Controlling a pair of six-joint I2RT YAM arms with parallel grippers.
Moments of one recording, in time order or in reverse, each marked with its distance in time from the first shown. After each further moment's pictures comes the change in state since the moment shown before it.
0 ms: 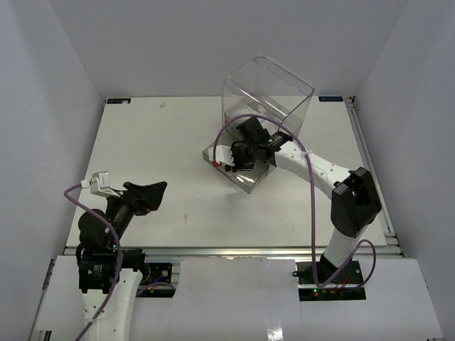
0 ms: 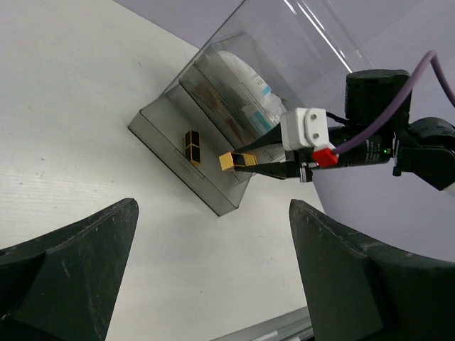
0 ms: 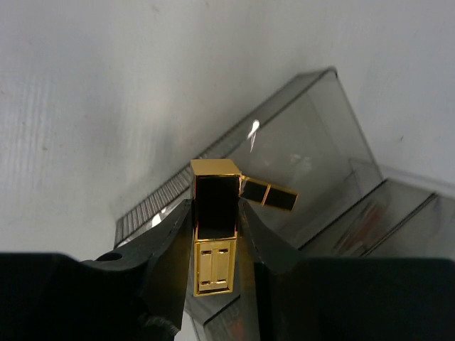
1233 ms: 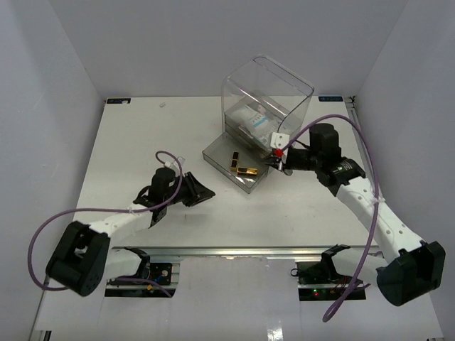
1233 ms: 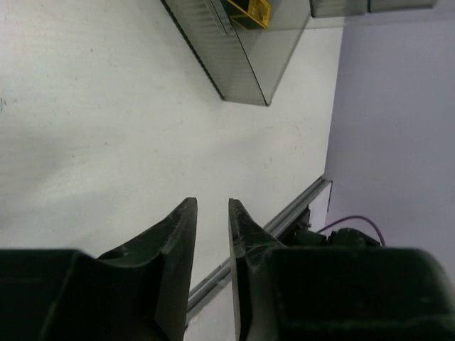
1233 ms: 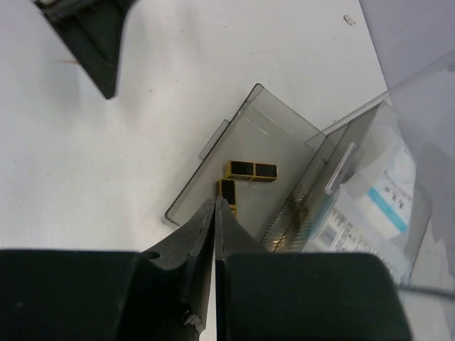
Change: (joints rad) left arm -0.433 1.012 -0.238 0.760 0.098 -0.284; right arm -0.310 -0.589 -0.429 0.282 -0.396 0.331
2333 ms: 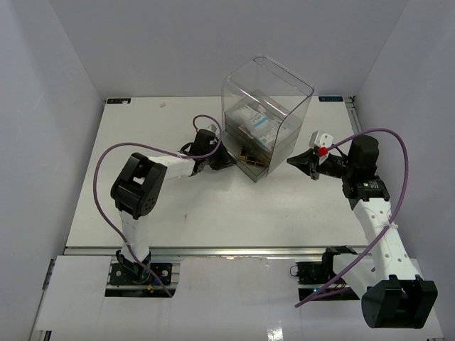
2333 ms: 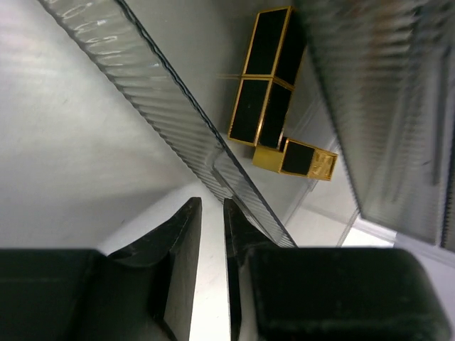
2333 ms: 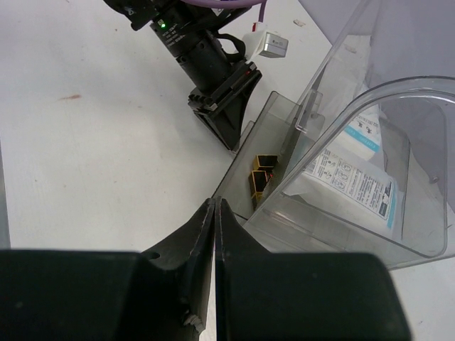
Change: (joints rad) left arm -0.072 0.806 0.768 -0.120 -0.200 0.130; right arm -0.398 -0.218 -0.205 0.143 -0.322 0.203
